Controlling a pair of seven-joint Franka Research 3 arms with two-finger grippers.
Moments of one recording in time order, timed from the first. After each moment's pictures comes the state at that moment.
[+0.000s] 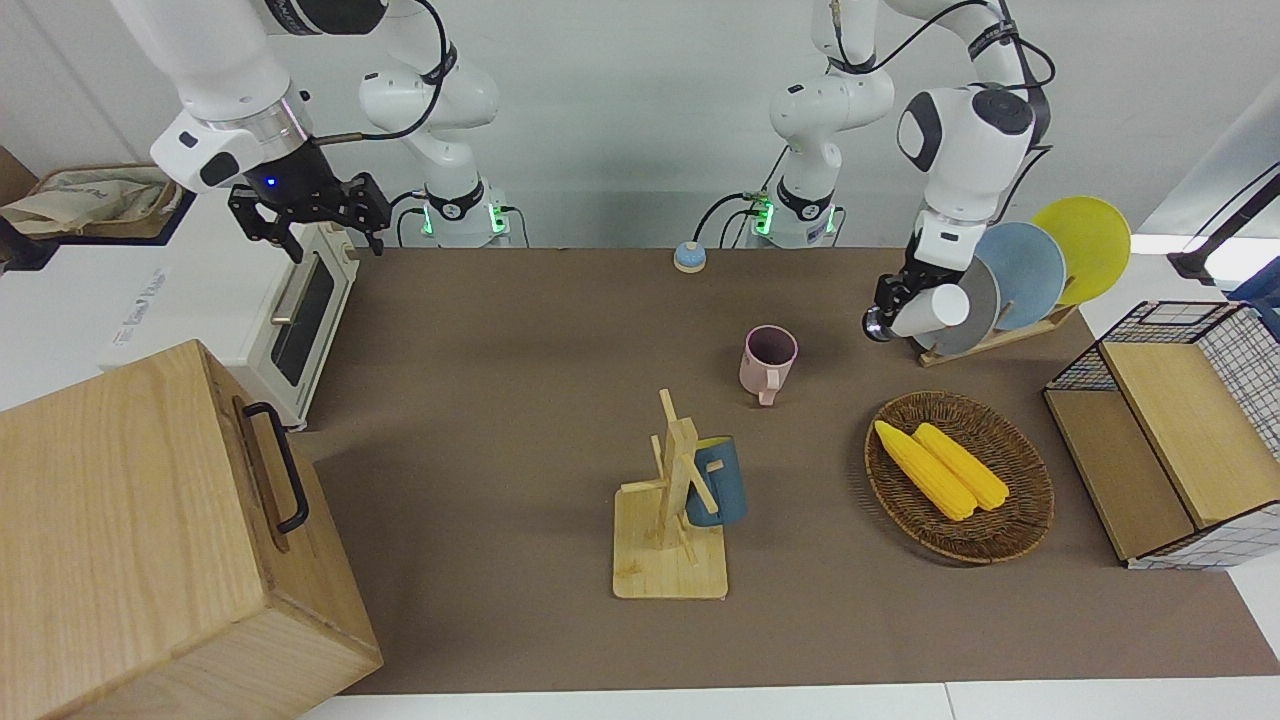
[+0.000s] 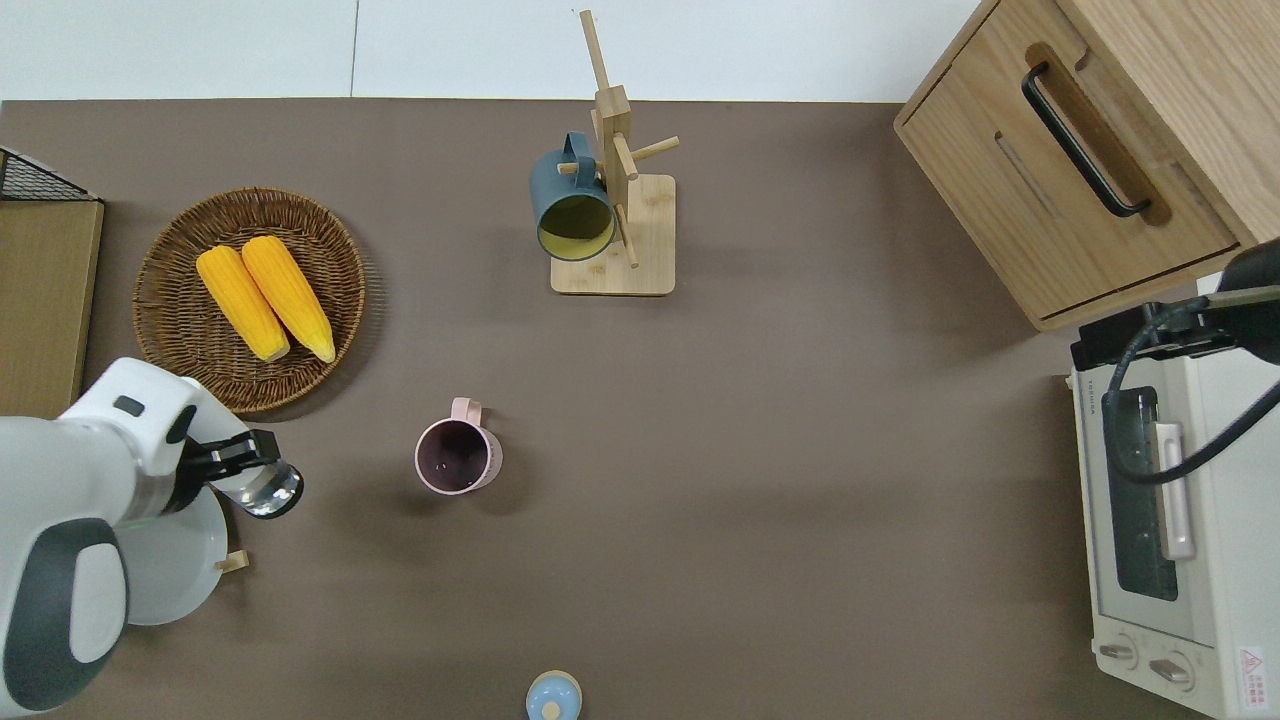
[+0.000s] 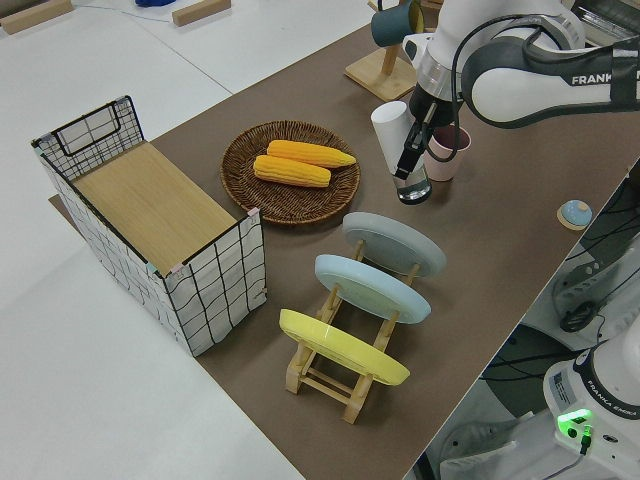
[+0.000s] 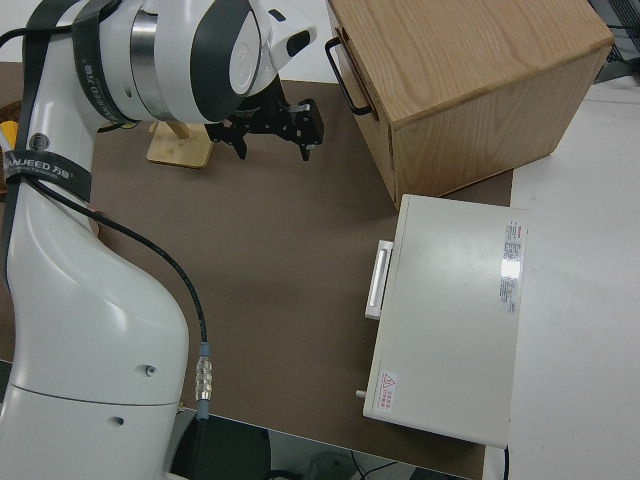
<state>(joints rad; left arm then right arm) 0.31 -0.24 -0.29 -2.29 -0.06 2.15 -0.24 0.04 0.09 -0.04 -1.39 0.03 1.42 -0.06</state>
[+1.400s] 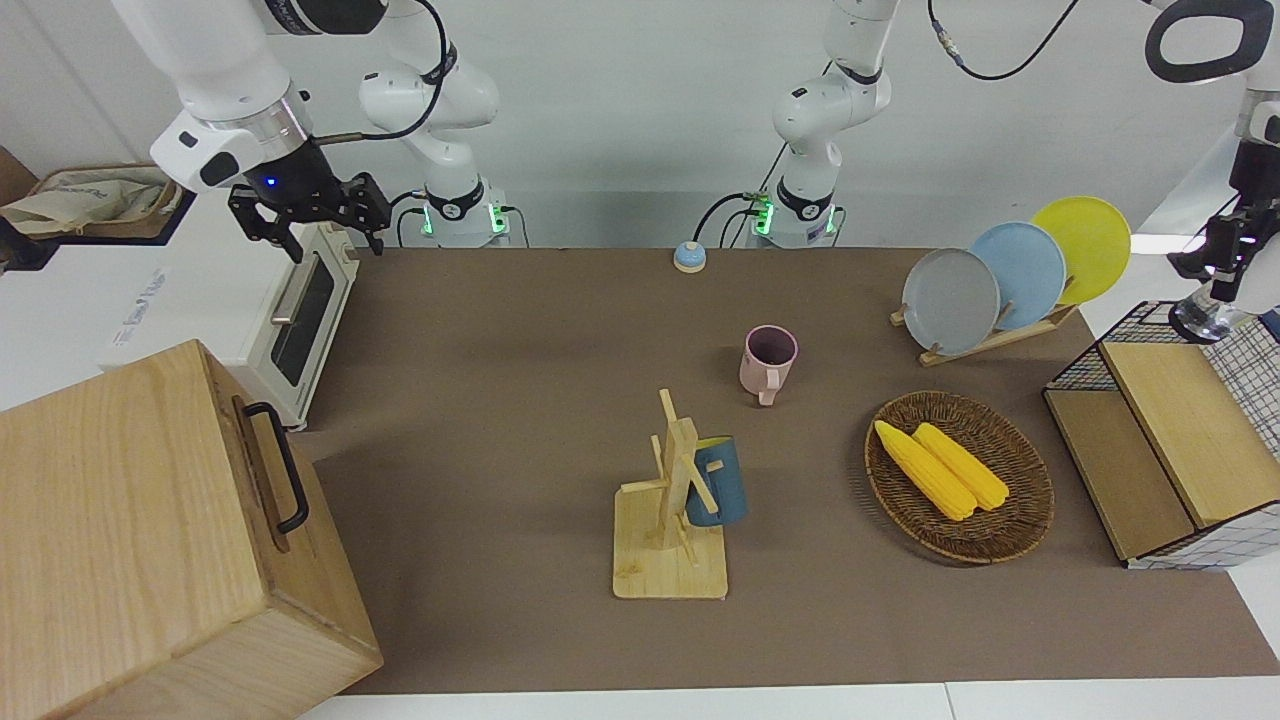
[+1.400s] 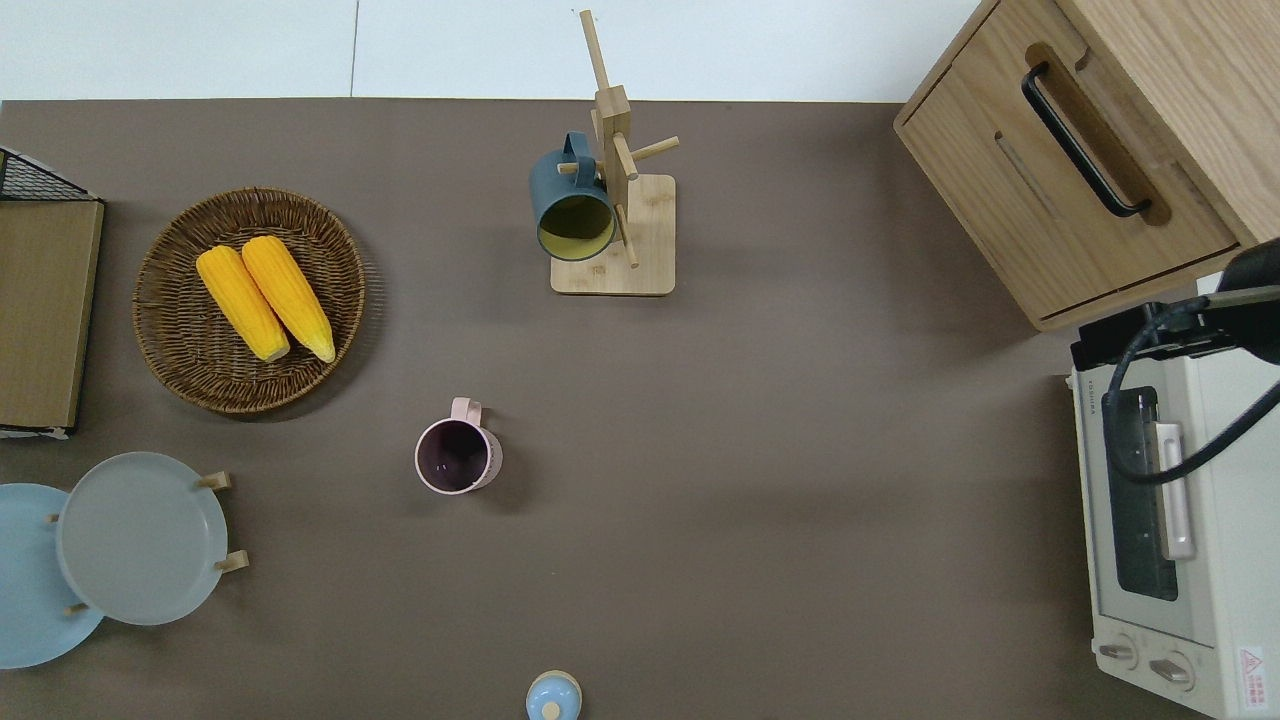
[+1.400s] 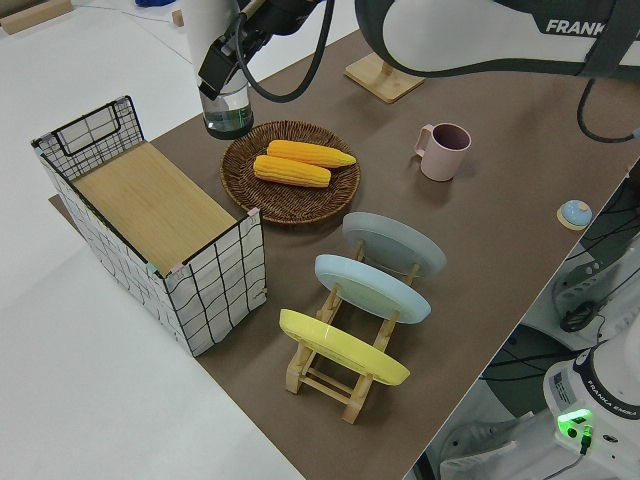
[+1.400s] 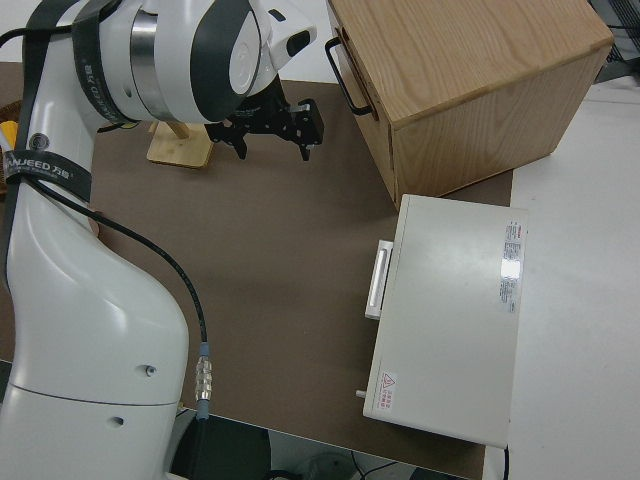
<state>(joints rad) 0.44 0.06 -0.02 -1.59 -0.10 2.17 0.18 0.04 0.09 -0.04 -1.39 0.03 1.42 -0.06</state>
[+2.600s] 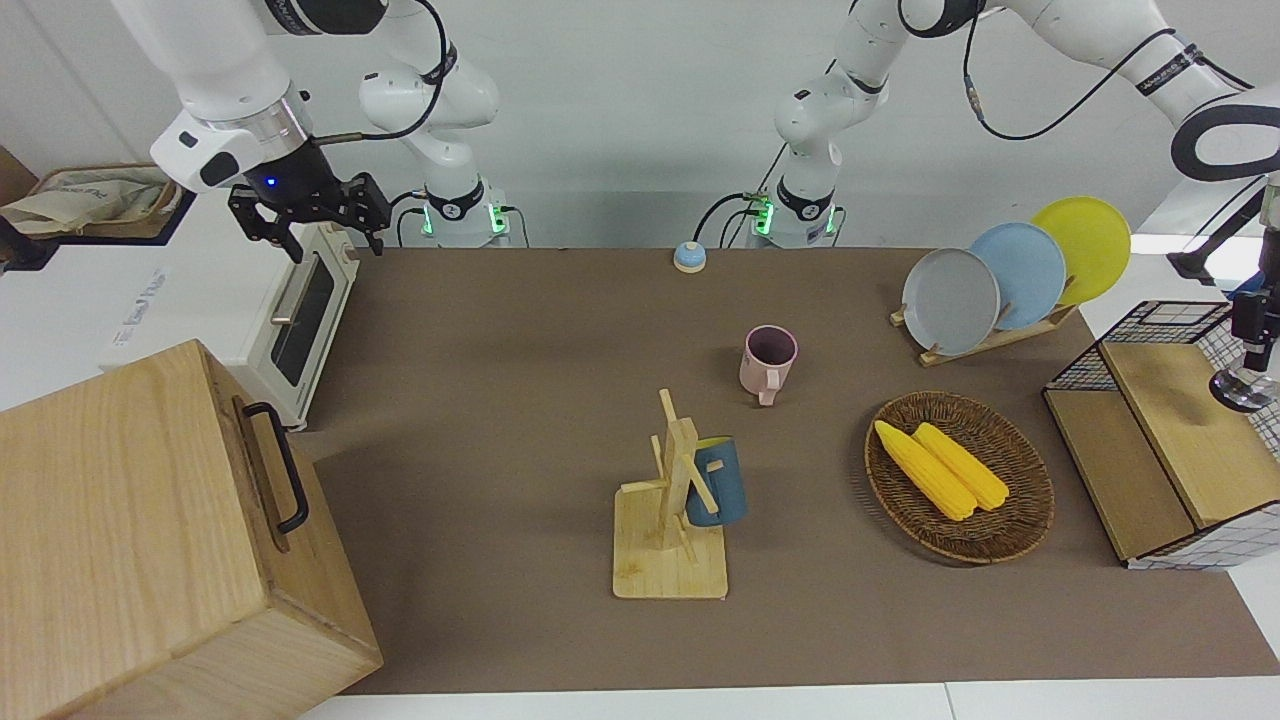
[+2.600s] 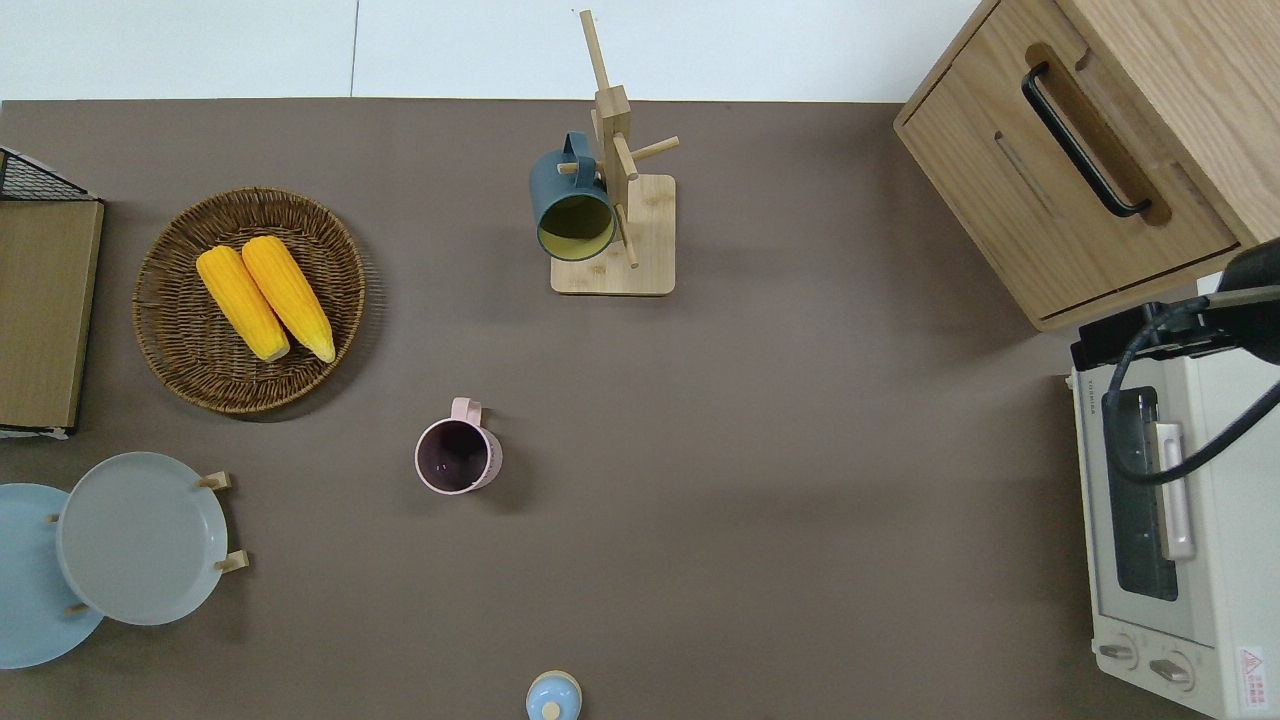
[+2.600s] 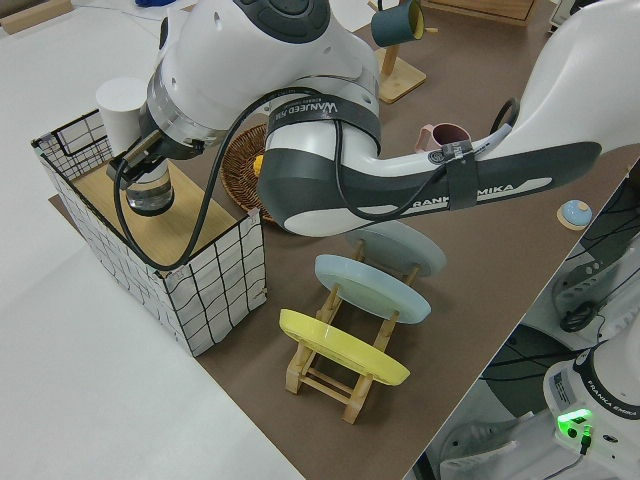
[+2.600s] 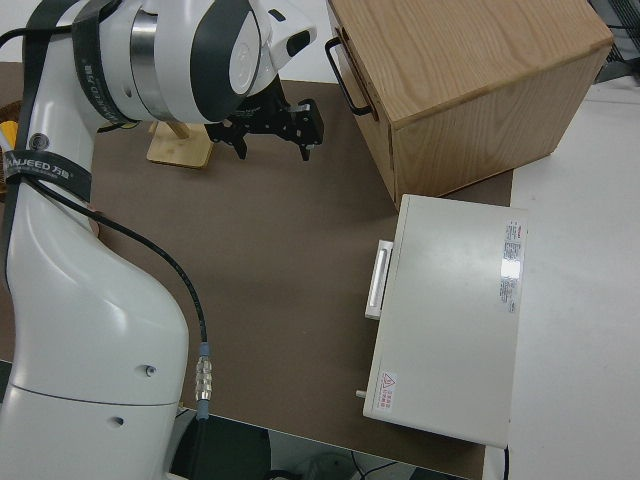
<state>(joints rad) 0.52 0.28 0.03 -1.58 -0.36 2.42 0.62 0.04 0.09 -0.04 -1.39 0.03 1.42 -0.06</state>
